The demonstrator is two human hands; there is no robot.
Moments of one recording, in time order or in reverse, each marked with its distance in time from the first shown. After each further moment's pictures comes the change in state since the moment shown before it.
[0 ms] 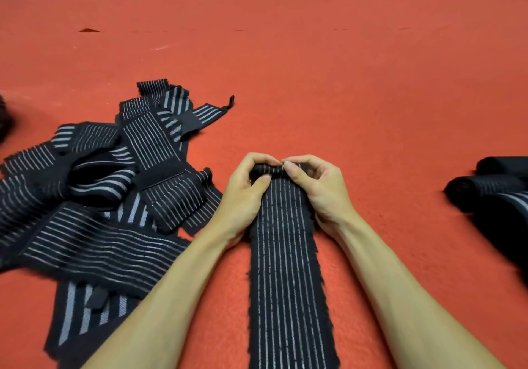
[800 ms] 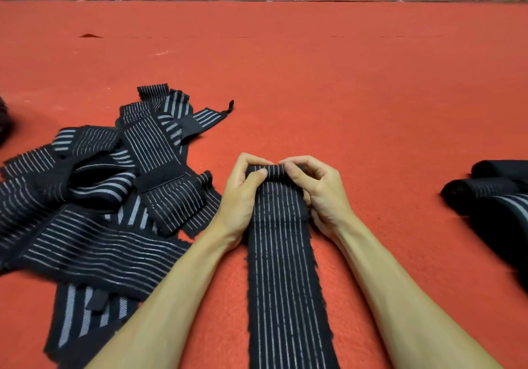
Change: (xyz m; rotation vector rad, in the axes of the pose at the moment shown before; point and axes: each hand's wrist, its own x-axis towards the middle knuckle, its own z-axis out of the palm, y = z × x) left_hand -0.003 0.007 0.003 -0.064 0.087 -0.037; right_hand -0.002 0.001 -0.001 0.110 -0.063 -0.008
